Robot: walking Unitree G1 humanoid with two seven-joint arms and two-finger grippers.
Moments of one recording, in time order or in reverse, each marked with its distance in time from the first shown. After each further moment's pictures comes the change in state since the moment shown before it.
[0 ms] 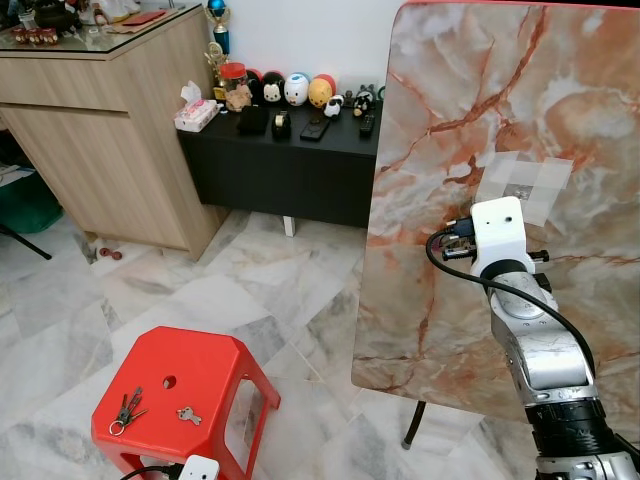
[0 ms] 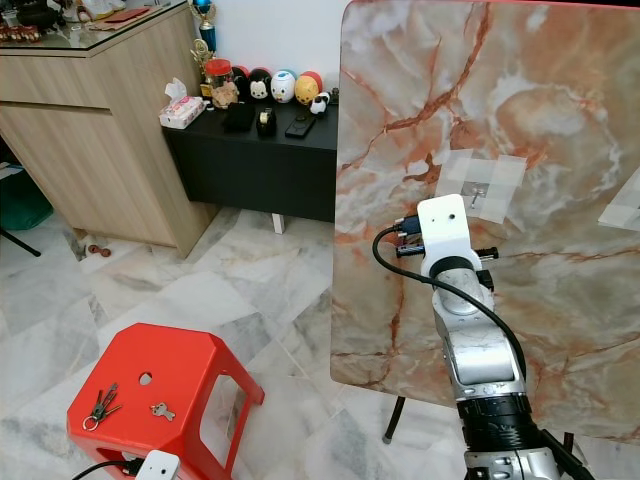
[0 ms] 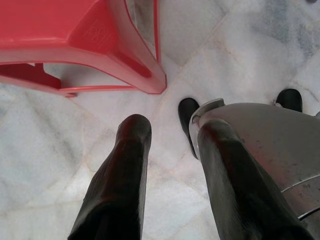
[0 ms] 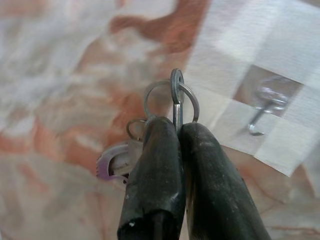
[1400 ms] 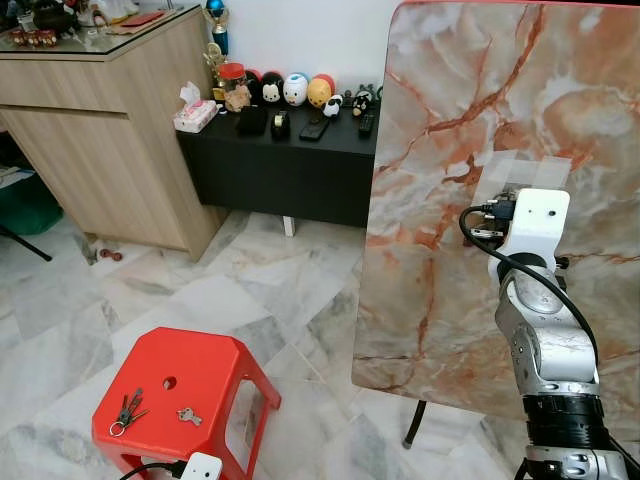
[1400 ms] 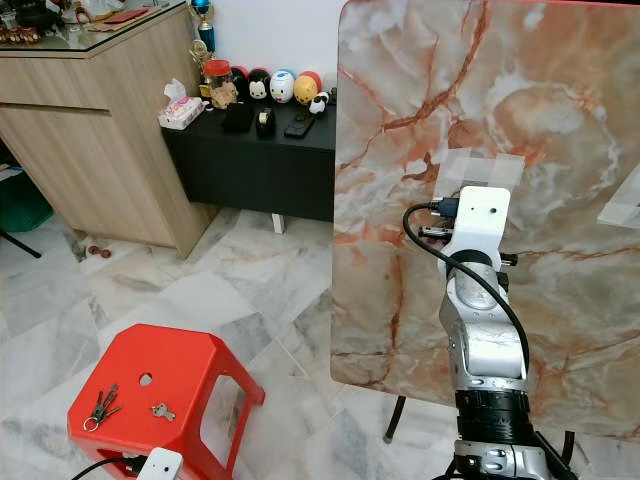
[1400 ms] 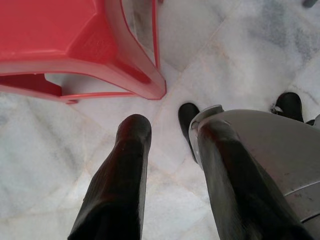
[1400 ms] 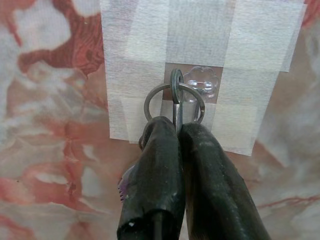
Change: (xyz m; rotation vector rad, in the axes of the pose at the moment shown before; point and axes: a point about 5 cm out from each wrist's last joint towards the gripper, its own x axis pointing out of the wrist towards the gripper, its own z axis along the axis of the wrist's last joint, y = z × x) left arm 0.001 -0.002 0.004 0.010 -0.022 -0.005; right arm 0.003 -0.015 0.002 0.220 -0.010 -0.125
